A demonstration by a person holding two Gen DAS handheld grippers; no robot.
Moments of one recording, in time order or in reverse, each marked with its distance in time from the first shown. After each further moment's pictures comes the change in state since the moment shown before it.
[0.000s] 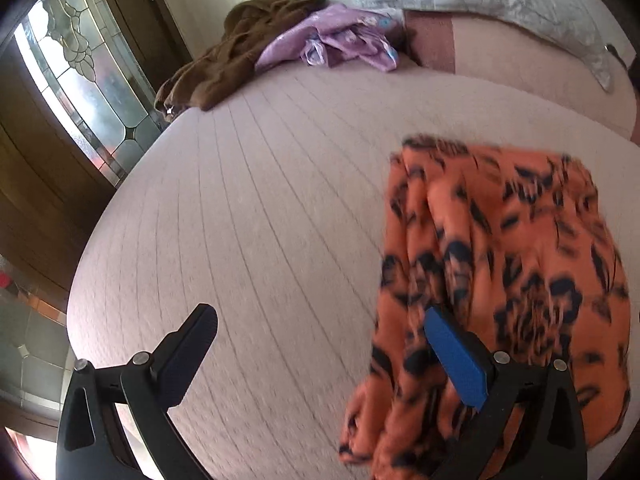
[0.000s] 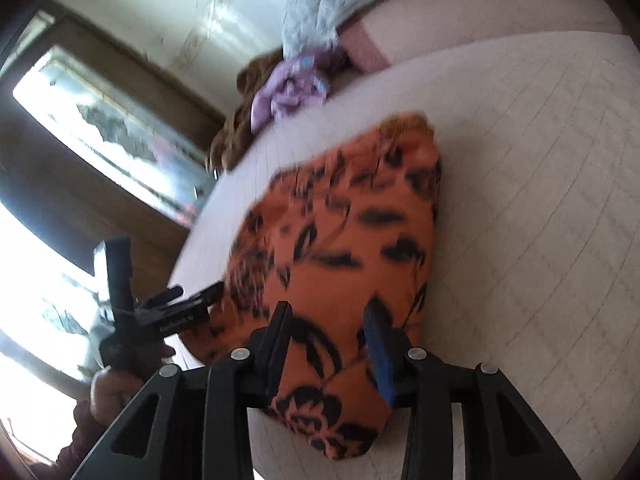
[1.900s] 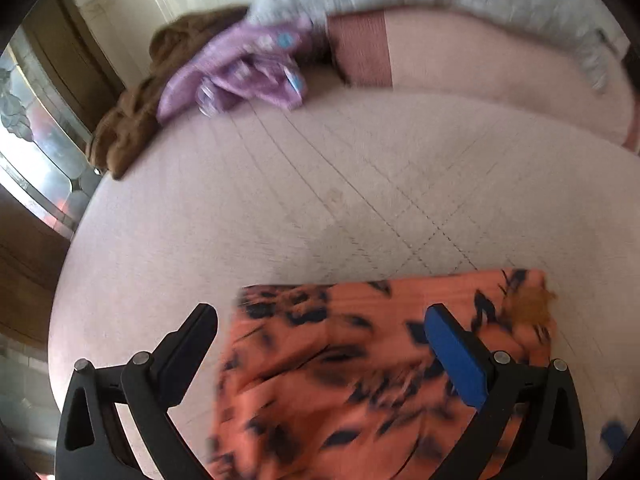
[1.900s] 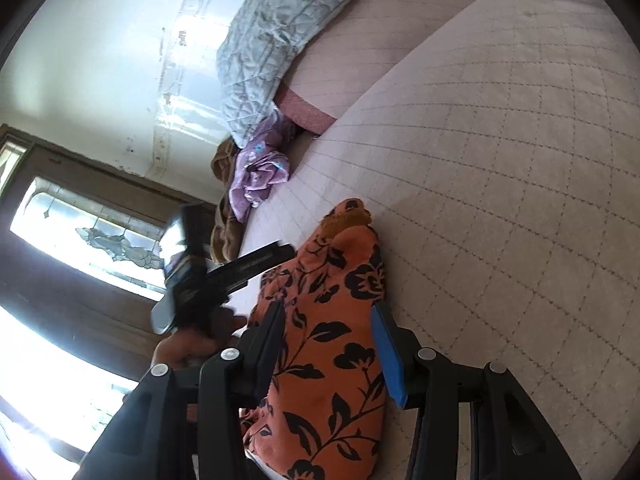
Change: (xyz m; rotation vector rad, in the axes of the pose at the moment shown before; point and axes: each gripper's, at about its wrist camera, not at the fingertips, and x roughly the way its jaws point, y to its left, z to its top) left arm 0.010 -0.119 0.110 0.102 0.021 -0.065; right arm -0.024 -0.065 0.048 0.312 -0.135 0.095
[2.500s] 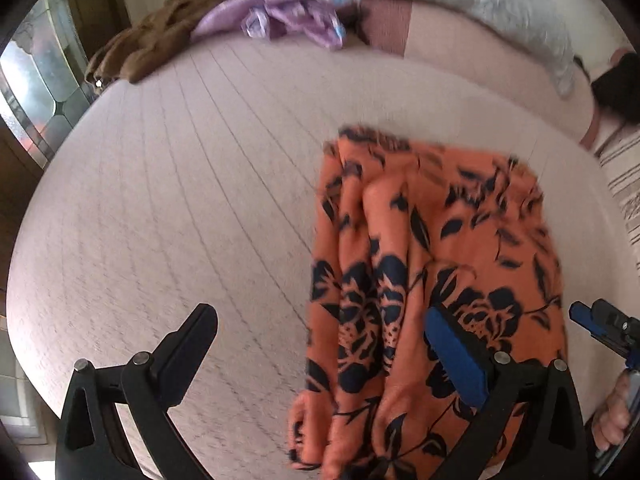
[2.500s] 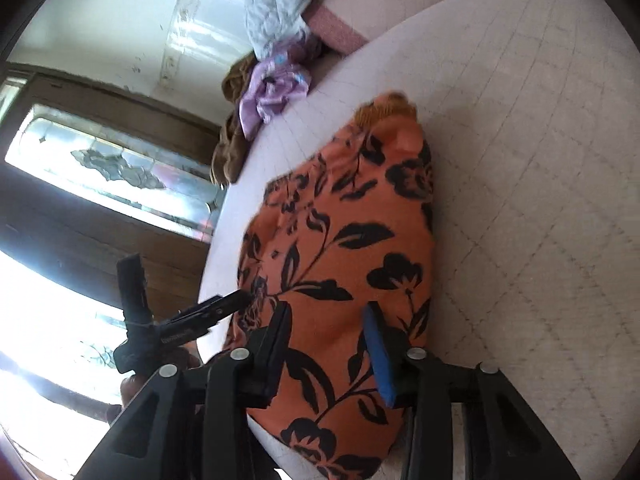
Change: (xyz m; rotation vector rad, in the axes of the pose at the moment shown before) left arm -0.021 0.110 -0.109 -0.102 0.078 -0.239; right arm 0.043 0.014 -0.042 -0.125 0.221 -0.016
